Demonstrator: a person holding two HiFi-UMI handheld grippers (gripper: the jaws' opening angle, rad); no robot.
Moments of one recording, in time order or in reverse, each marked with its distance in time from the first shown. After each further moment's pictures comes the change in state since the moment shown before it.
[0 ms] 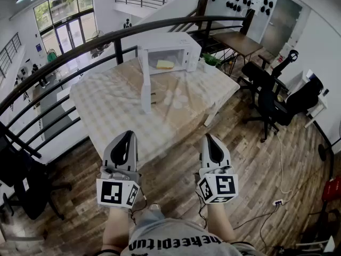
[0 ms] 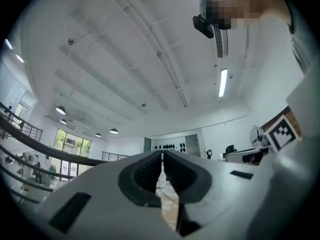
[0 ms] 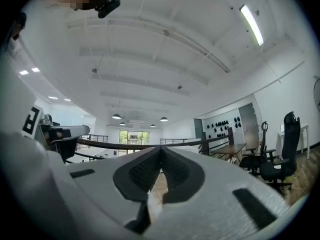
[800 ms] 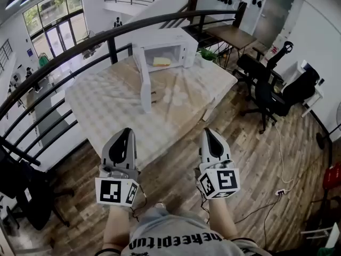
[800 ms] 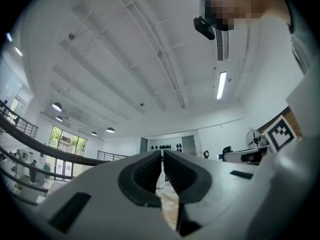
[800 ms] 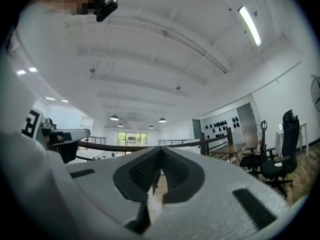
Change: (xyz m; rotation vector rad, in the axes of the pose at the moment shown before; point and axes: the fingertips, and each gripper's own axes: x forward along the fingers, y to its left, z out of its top) left arm 0.012 0.036 -0.008 -0.017 -0.005 -0.047; right arm 0.025 0.025 -0.002 0.014 -0.014 -0.021
